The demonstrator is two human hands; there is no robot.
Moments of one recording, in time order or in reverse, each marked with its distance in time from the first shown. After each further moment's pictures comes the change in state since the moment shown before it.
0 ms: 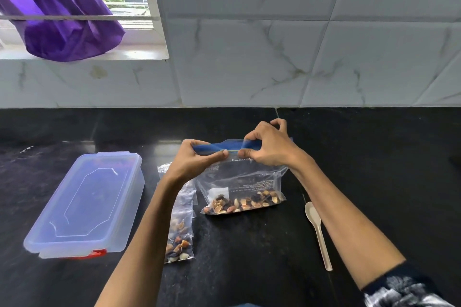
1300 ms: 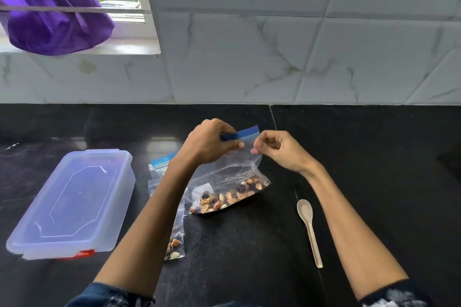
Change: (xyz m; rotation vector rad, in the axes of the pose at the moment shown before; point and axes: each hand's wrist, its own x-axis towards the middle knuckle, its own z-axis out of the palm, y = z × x) left_hand 0.031 0.036 0.029 0.618 -0.137 0.272; right_hand -0.021 0.054 0.012 0.719 -0.049 0.034
